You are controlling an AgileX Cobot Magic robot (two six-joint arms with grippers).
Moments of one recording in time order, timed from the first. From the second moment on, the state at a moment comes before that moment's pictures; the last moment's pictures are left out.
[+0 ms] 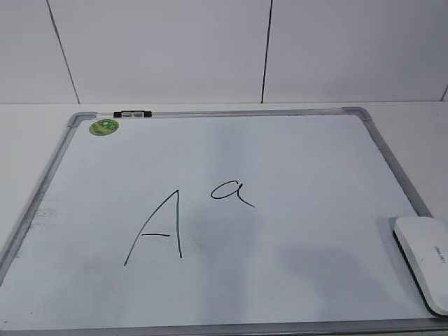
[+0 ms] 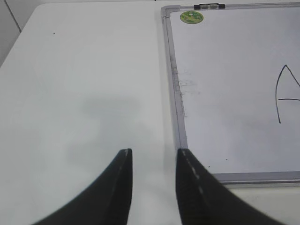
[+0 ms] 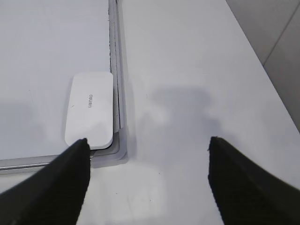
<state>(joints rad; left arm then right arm) 0.02 0.01 -0.51 -0.05 1.11 0.01 0.02 -0.02 -0.50 -0.18 1.14 0.04</state>
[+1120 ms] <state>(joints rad) 0.02 0.01 -0.51 -0.05 1.11 0.01 0.02 -0.02 -0.51 -0.19 1.12 0.01</state>
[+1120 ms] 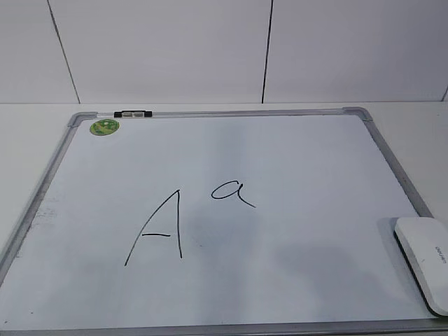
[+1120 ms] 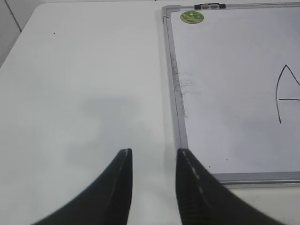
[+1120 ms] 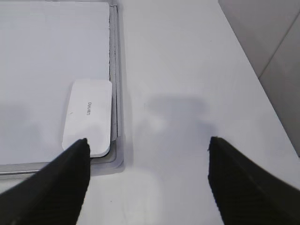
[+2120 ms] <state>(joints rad) 0.02 0.01 -0.51 -0.05 1.11 0.01 0.06 0.47 -0.67 0.02 1.00 -0.11</state>
